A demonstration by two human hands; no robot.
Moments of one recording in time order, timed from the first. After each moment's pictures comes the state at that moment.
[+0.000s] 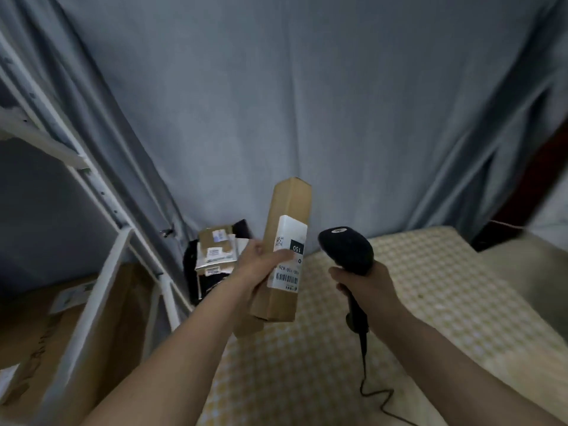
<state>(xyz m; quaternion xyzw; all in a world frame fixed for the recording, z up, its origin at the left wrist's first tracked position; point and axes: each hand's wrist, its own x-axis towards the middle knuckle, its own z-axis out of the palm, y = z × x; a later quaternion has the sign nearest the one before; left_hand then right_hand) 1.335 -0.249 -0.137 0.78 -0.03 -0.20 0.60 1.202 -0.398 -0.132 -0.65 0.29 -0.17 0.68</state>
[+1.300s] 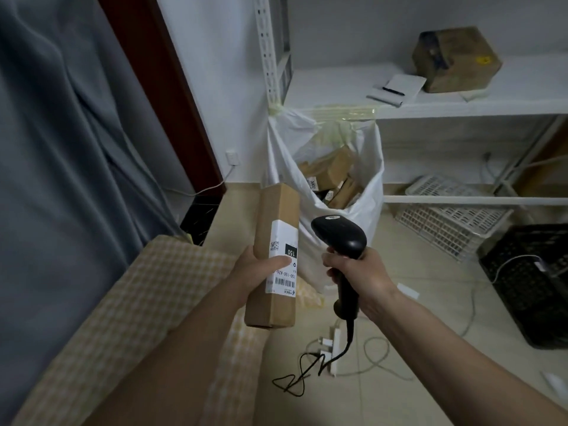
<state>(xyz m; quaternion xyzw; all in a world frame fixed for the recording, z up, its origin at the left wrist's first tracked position) 1.026 -0.773 -0.221 0.64 -0.39 -0.57 0.33 0.830 -0.743 -0.180 -0.32 0.59 -0.46 0.58</state>
